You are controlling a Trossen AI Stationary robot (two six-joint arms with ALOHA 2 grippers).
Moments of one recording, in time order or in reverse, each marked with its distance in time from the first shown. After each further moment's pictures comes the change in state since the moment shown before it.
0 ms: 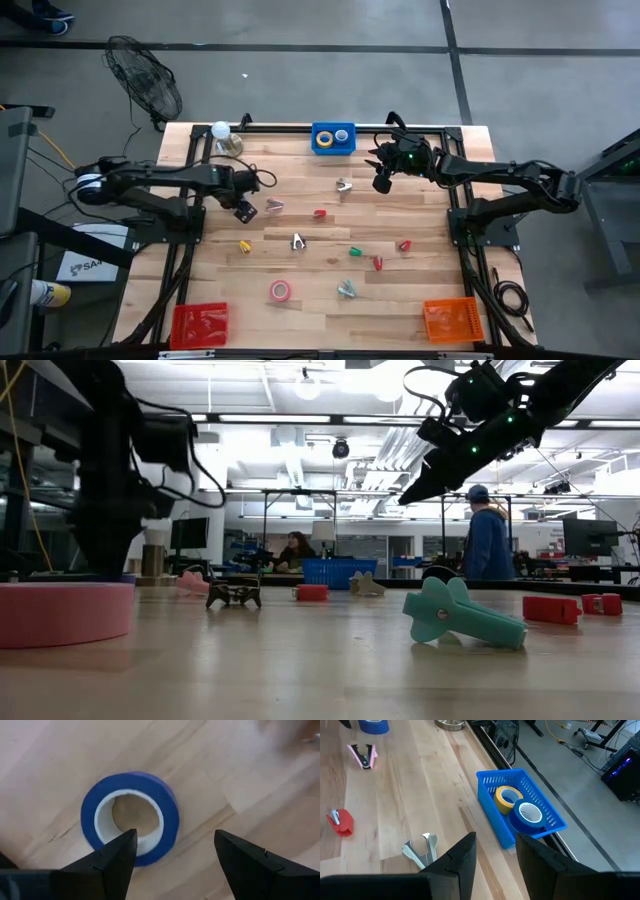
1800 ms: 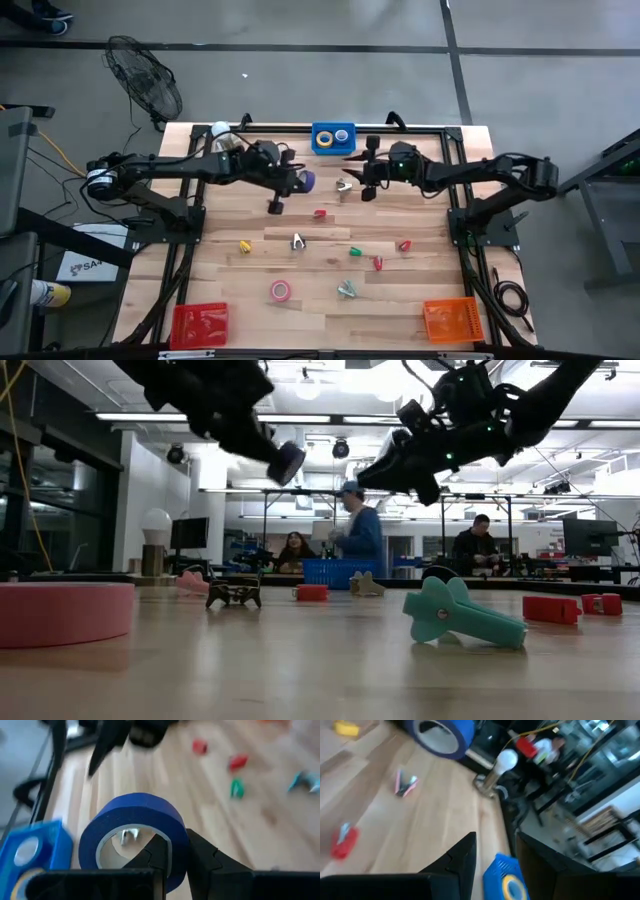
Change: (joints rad) left arm -0.033 0.074 0.295 0.705 0.349 0.987; right arm 0.108 0.216 0.000 0.502 -0.139 -0.446
